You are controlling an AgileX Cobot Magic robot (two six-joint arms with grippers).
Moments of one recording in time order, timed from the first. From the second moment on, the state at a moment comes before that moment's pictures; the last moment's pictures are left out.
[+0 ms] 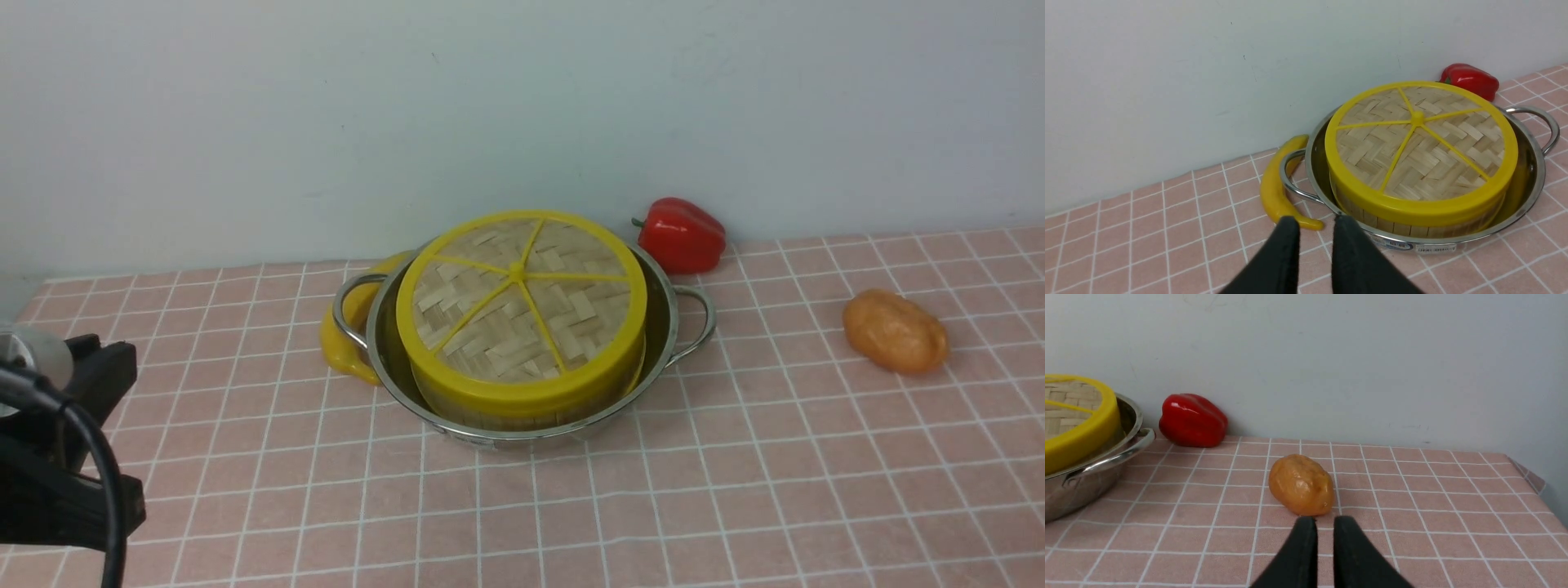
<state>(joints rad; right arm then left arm) 0.00 0.02 -0.01 -0.03 0.25 0.07 -0.24 0.59 -0.58 0.03 0.42 0.09</state>
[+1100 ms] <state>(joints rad) 0.00 0.01 0.01 -0.01 0.21 0.10 0.05 0.21 -0.32 0.04 0.41 0.12</state>
